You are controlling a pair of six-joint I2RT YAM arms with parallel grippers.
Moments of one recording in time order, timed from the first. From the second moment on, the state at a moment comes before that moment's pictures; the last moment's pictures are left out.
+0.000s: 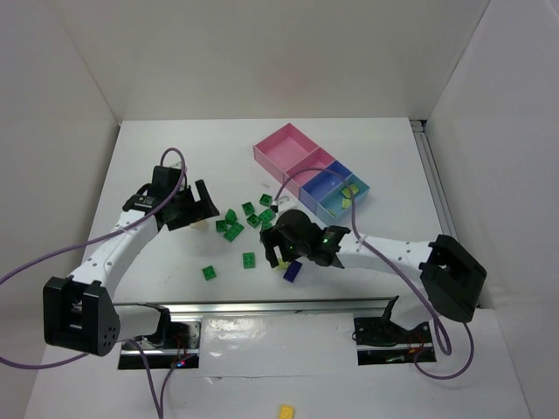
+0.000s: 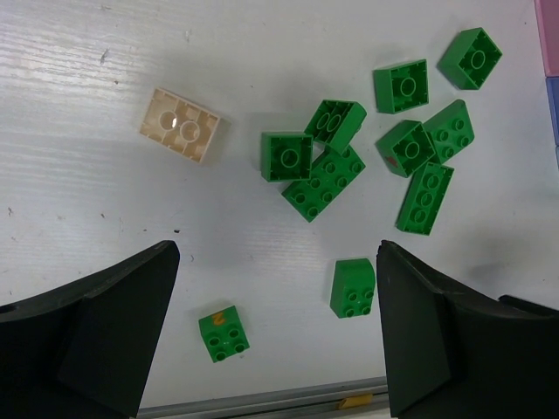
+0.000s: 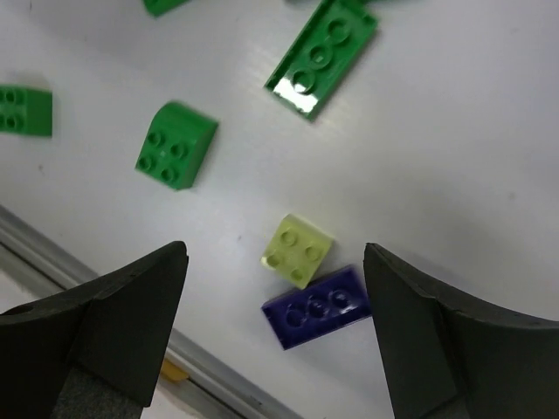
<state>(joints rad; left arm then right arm) -0.16 1.24 0.93 -0.61 0.07 -0.50 0.95 1.43 0.85 -0.21 0.15 0.44</state>
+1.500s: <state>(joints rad) -0.18 1.22 0.92 -0.61 0.06 -0.51 0.65 1.38 0.94 -0.28 0.53 0.50</state>
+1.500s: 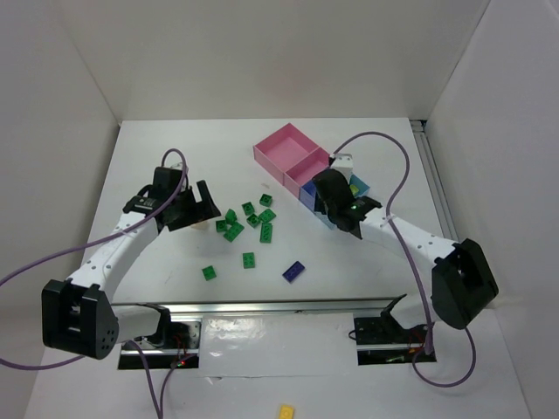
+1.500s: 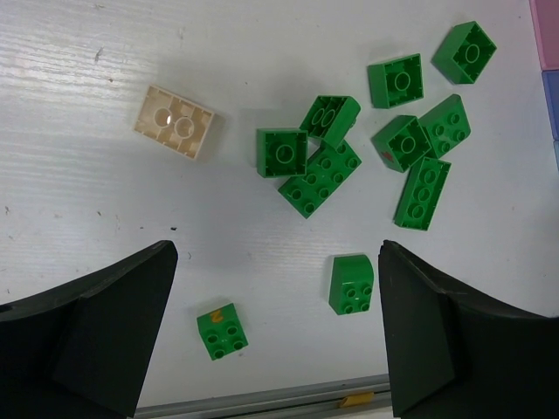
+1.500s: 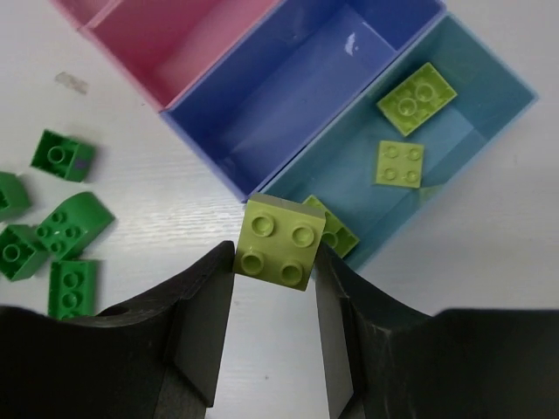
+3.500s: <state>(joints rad) -0.21 1.29 0.97 -0.61 0.04 -0.50 1.08 1.69 0.95 -0.39 0.34 0.78</state>
